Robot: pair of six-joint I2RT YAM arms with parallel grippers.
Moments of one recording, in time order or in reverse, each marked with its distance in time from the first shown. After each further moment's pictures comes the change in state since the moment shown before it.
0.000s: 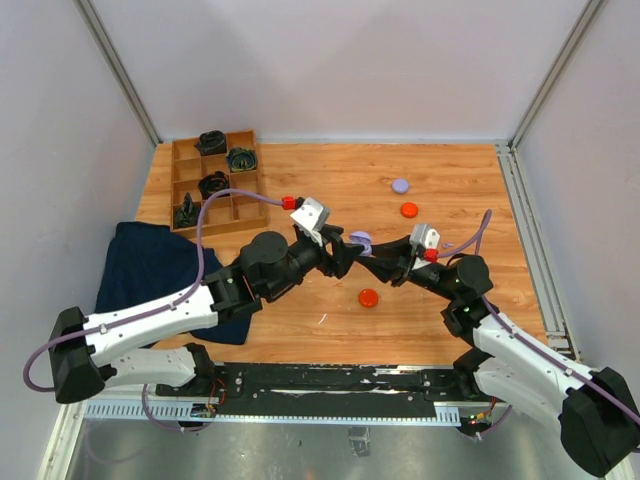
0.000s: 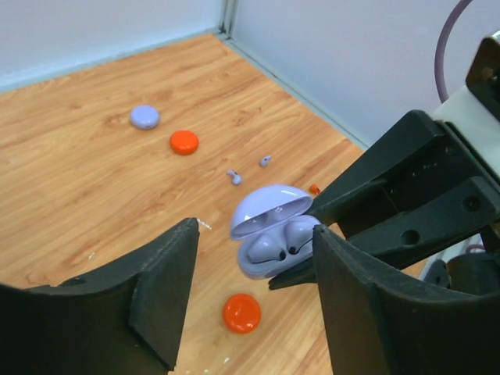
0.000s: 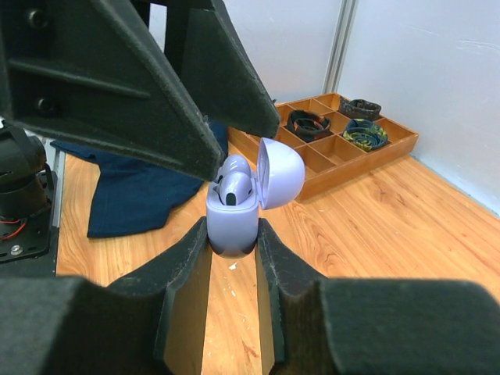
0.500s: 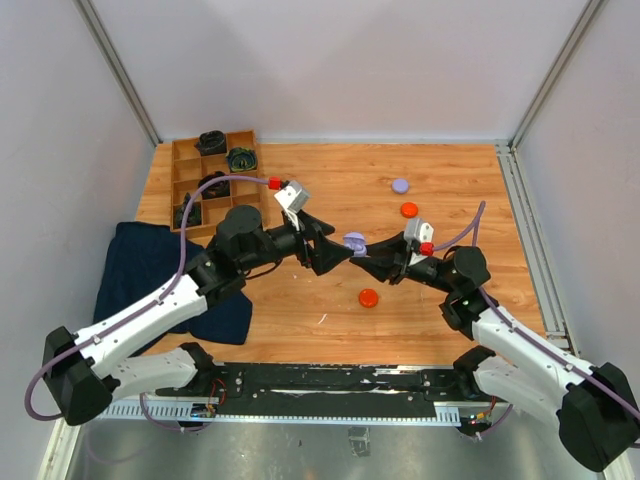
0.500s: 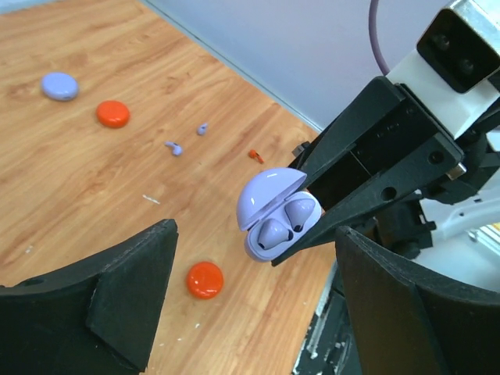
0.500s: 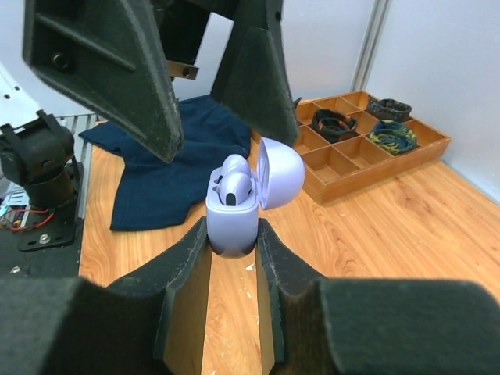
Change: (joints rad) left arm 0.266 -0.063 0.007 -0.119 0.519 -0.105; right arm 0.000 0.026 0.069 -0.069 -0.073 0.003
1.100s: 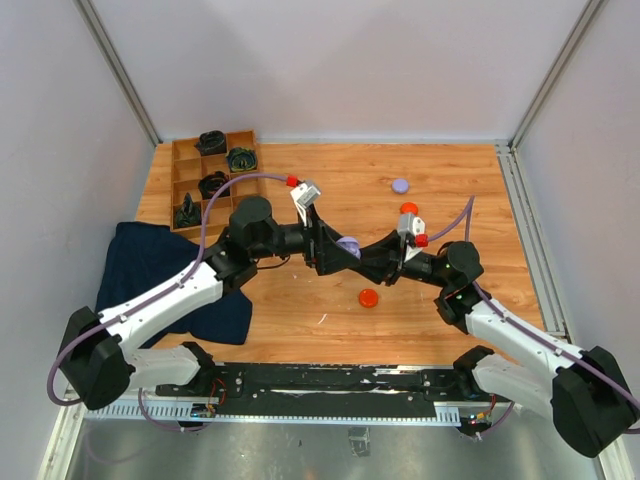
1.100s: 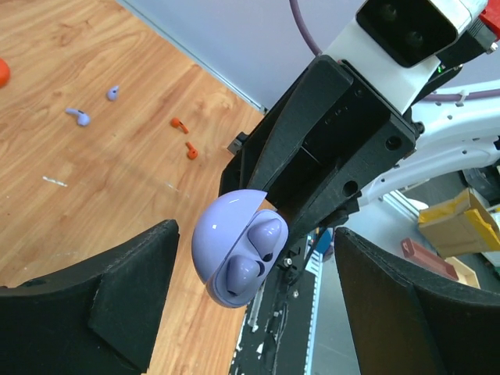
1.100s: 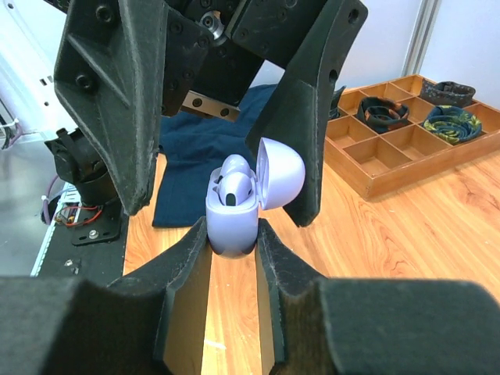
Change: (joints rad) left arm 0.102 0.132 -0.007 0.119 0.369 -0.187; right arm 0.000 0.097 0.018 0.061 -0.098 0.114
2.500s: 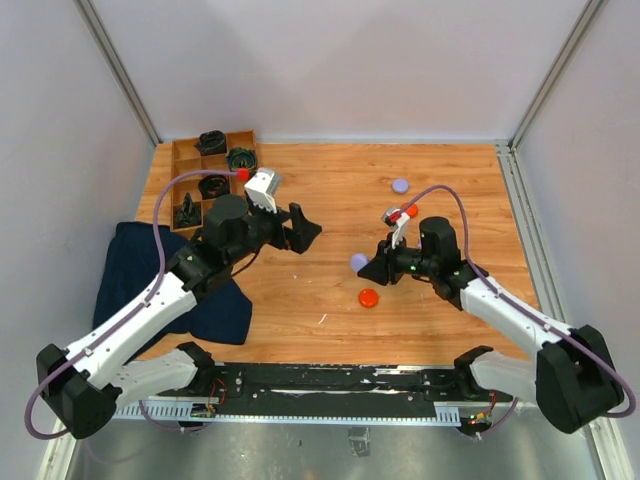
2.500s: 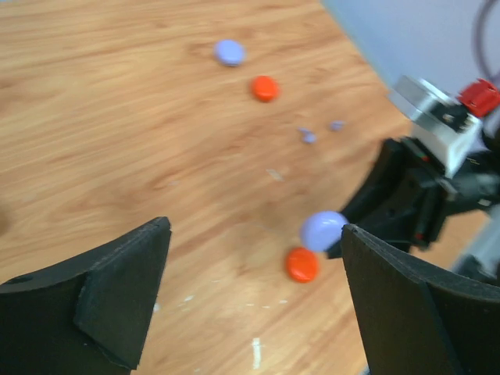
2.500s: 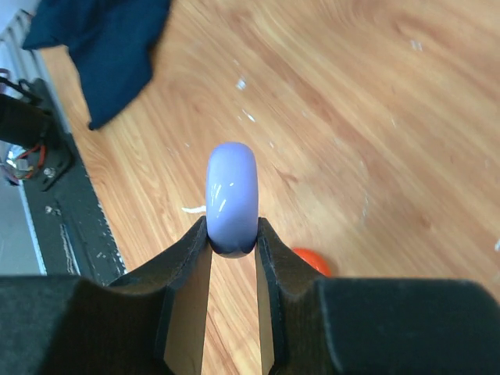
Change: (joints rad) left arm 0.072 -0.159 0.045 -0.333 -0.505 0.169; right arm -0.095 0.111 0.150 -0.718 0.125 -0.037
